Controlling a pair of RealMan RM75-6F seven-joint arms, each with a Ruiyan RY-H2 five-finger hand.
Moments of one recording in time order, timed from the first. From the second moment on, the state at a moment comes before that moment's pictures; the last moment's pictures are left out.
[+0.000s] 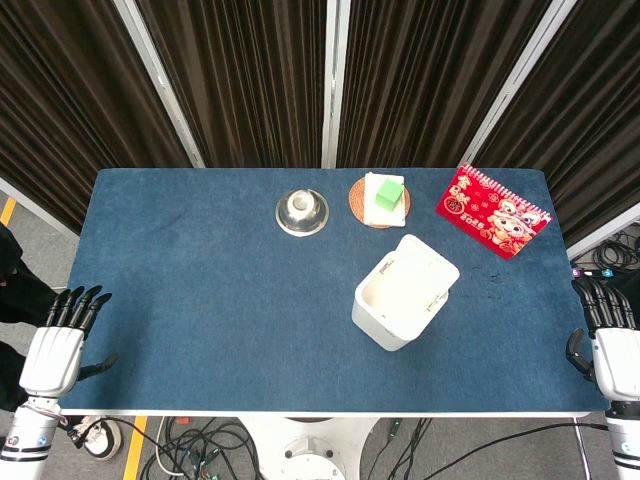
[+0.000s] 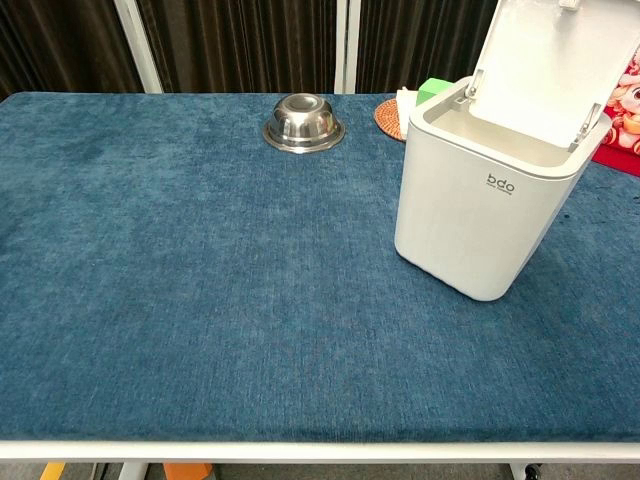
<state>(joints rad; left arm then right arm) -0.10 -1.25 -0.02 -1.58 1.58 1.54 0.12 0.07 -1.15 0.07 -1.47 -1.52 1.57 0.17</state>
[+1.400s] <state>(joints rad) -0.10 -1.25 -0.01 -1.57 1.57 1.51 0.11 0.31 -1.11 0.12 -1.63 -1.62 1.31 0.34</state>
